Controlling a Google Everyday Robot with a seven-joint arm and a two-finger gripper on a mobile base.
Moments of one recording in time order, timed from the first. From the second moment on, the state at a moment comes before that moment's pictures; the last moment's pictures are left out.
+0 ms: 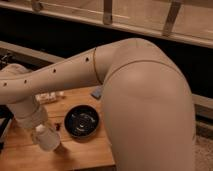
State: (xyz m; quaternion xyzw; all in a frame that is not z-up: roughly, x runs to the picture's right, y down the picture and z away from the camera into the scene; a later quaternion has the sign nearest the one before) arm -0.249 0.180 0.579 -0.36 0.21 0.37 0.83
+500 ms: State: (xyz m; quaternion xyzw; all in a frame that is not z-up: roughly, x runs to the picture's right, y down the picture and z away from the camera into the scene) arm -0.278 0.179 0.600 -0.38 0.18 0.36 0.83
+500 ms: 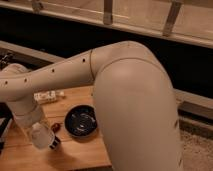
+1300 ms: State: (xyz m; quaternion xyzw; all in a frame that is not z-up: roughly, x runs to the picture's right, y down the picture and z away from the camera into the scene) arm -0.266 0.179 0.622 -0.39 0.19 0.37 0.82
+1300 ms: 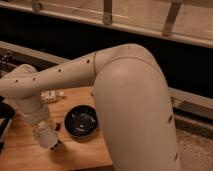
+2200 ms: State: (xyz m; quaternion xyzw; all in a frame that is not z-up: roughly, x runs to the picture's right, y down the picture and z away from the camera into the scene) arm -0.255 0.174 0.632 -0.41 0.20 0.38 0.81
